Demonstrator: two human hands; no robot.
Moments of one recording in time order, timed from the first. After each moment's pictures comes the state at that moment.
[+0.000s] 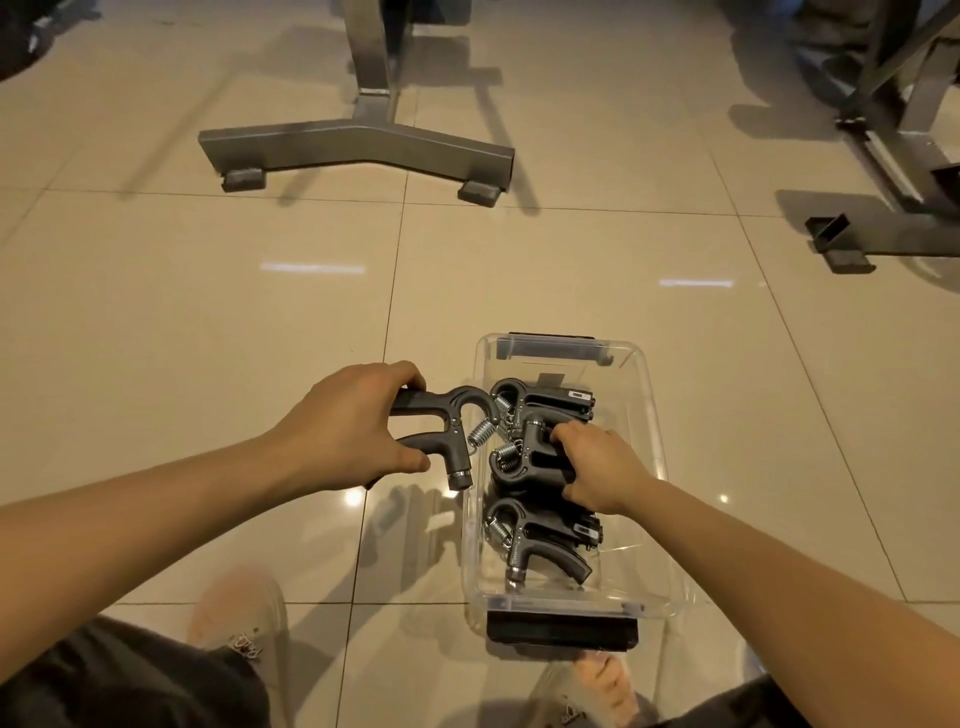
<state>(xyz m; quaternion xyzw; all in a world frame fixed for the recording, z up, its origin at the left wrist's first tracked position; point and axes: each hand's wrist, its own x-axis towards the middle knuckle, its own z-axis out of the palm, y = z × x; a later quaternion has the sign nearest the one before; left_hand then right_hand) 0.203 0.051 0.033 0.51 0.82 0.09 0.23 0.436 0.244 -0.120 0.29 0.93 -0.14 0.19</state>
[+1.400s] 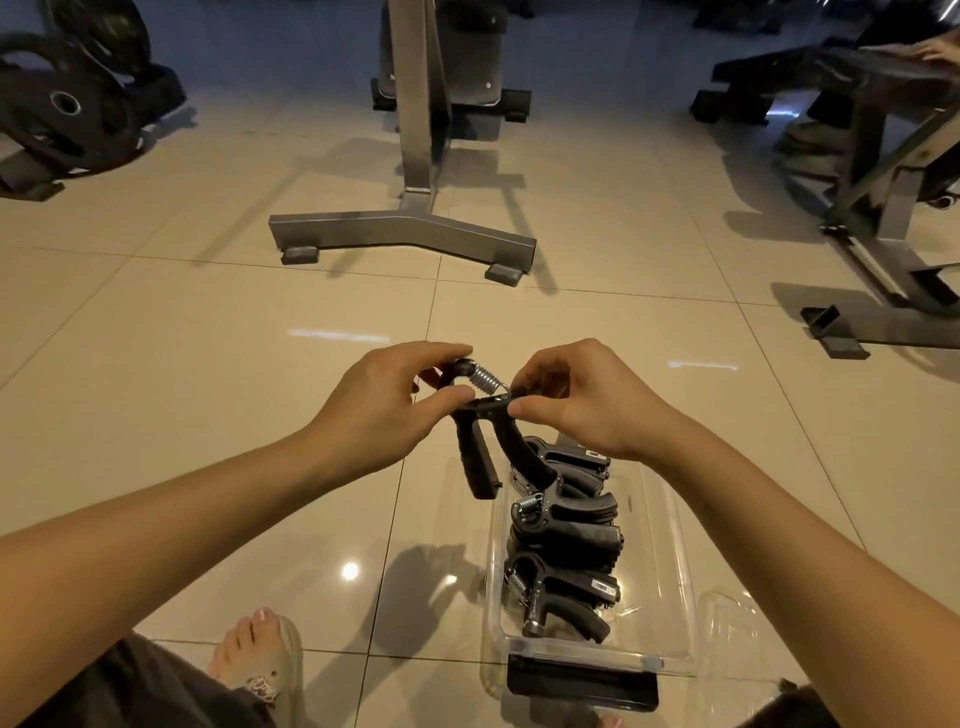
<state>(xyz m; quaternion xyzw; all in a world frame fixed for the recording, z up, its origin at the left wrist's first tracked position) 0.199 0.040 0.085 0.52 0.78 0.34 0.12 0.366 0.201 0.103 0.23 0.89 -0.40 -0.07</state>
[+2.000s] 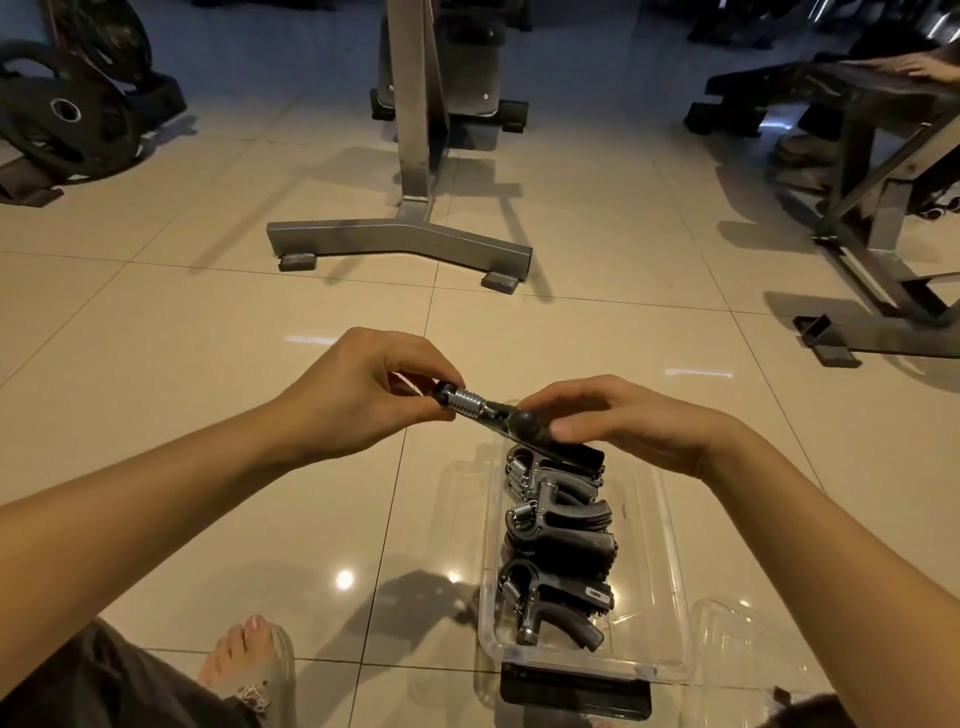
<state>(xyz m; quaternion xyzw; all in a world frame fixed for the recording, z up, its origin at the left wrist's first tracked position) 0.181 0.033 0.114 0.60 0.68 0.38 0.21 0.395 0.237 0.099 0.14 0.79 -0.59 0.10</state>
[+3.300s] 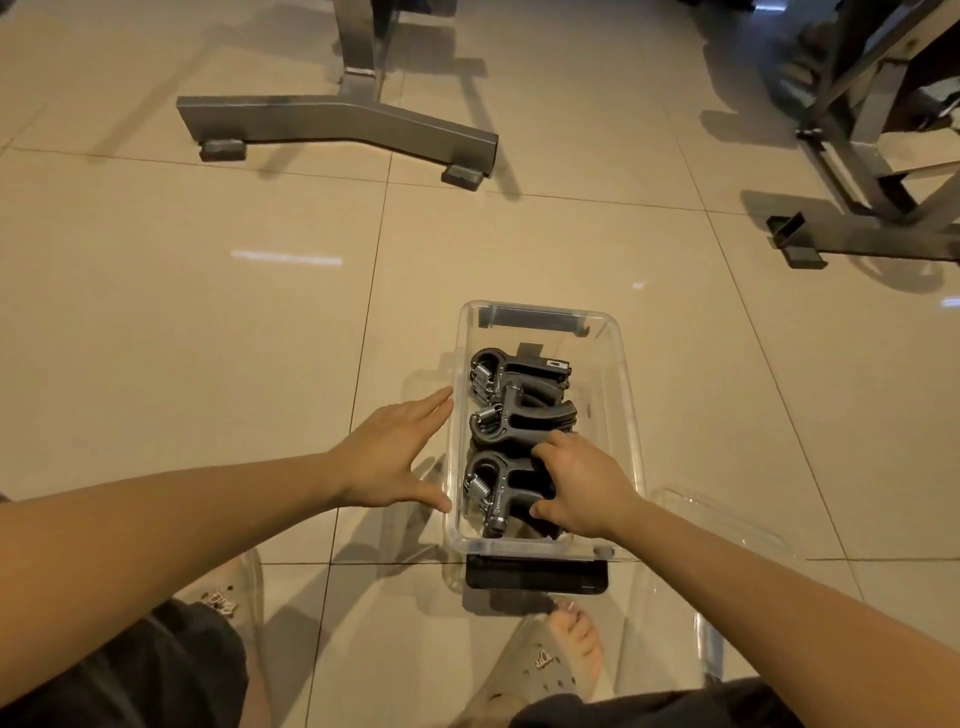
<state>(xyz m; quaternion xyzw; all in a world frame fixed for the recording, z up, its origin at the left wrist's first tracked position) 0.238 0.031 -0.081 0.66 0.70 0.05 0.27 0.474 0.177 -0.095 0.28 0.94 -0.14 0.14</state>
